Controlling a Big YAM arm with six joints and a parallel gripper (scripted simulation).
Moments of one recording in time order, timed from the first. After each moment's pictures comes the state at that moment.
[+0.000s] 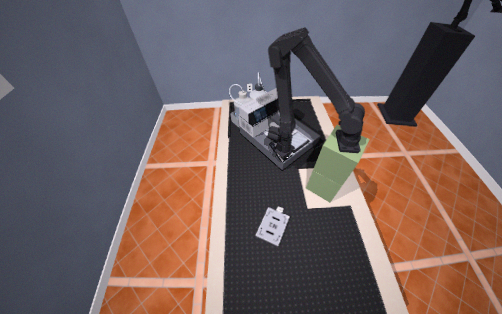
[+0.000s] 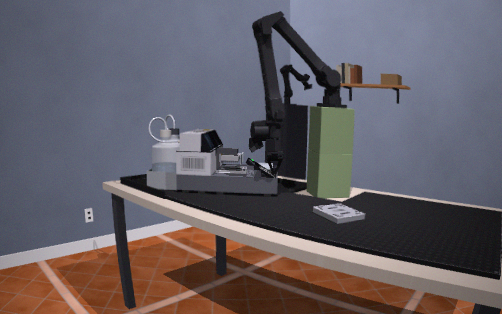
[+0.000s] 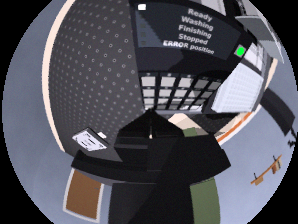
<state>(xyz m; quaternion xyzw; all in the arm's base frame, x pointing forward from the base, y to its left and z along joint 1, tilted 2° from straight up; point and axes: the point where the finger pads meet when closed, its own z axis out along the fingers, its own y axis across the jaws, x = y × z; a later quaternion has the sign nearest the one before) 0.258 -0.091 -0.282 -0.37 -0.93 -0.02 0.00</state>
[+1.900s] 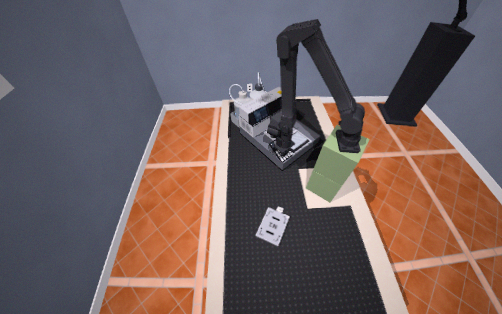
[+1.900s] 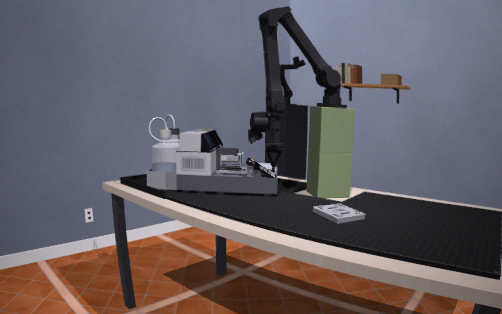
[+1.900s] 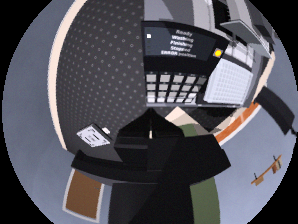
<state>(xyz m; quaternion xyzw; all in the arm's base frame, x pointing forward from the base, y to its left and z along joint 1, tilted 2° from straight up) 0.263 -0.093 -0.248 -0.37 -0.93 -0.02 -0.01</state>
